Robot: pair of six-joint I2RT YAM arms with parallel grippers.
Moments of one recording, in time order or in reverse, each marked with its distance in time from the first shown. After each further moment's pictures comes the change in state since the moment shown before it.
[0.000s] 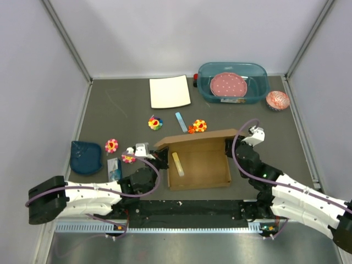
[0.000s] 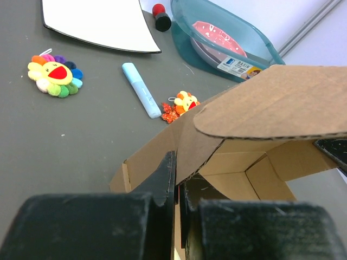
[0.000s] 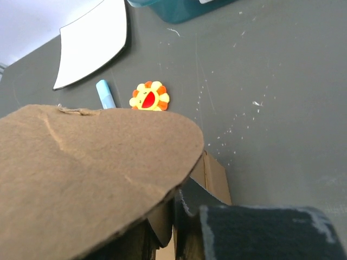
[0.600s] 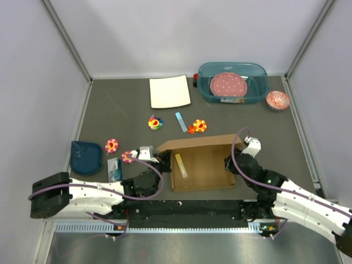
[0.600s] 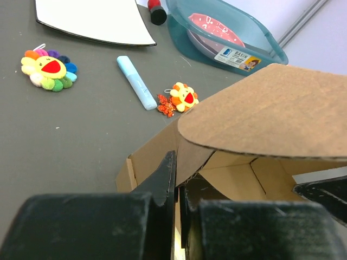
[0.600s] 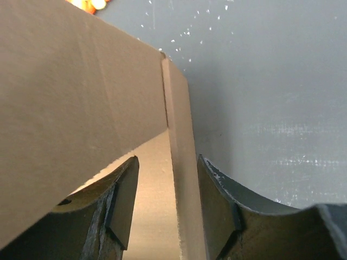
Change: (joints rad) left arm -0.090 0.042 0.002 0.021 -0.078 0.018; right arm 0.022 -0.102 -0.072 -0.349 -0.148 0.039
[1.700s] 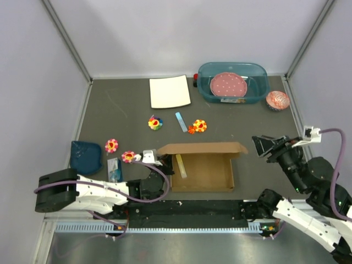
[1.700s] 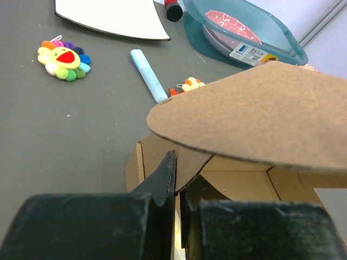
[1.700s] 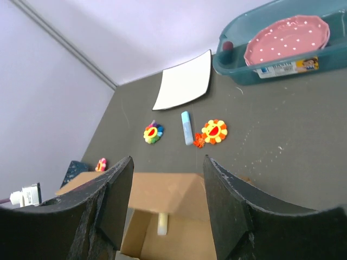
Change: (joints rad) left arm -0.080 0.103 0.048 -0.035 -0.148 -0.045; right arm 0.000 -0.431 0.544 -0.298 -0.018 -0.196
